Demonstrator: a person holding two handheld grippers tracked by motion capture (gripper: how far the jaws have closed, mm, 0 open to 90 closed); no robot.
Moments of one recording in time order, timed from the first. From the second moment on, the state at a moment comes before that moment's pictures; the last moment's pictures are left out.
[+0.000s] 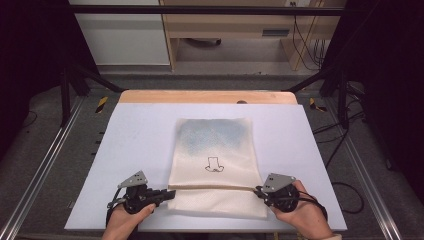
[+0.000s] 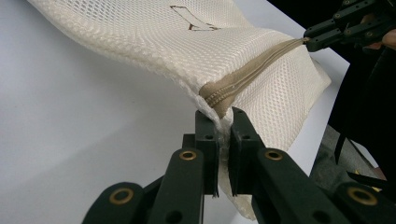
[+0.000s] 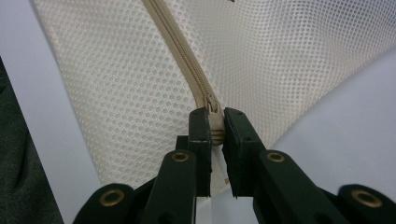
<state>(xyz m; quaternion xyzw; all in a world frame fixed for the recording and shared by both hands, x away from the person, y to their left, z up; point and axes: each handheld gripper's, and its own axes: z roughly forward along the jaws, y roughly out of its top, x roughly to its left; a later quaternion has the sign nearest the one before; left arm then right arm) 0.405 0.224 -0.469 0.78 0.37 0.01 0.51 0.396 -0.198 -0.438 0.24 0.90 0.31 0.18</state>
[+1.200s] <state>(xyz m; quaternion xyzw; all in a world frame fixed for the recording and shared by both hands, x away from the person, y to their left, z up) 0.405 0.226 -0.468 0.78 0.36 0.02 0.51 0.391 -0.212 -0.441 0.25 0.90 0.30 0.19</state>
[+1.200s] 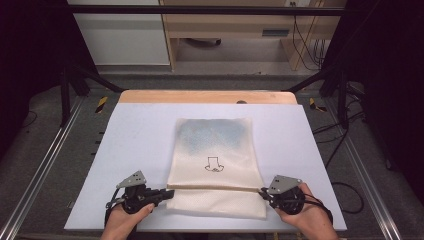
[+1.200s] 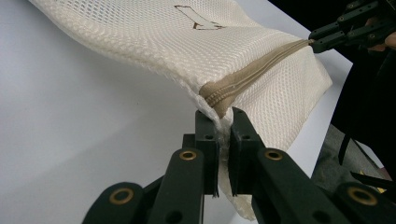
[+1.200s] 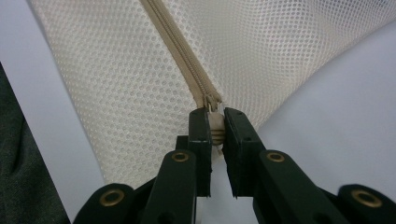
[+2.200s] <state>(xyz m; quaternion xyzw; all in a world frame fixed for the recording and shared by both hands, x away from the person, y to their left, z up) 0.397 0.230 -0.457 0.77 0.39 0.07 0.51 0.388 -0.209 -0.447 0.27 0.89 0.33 0.18</state>
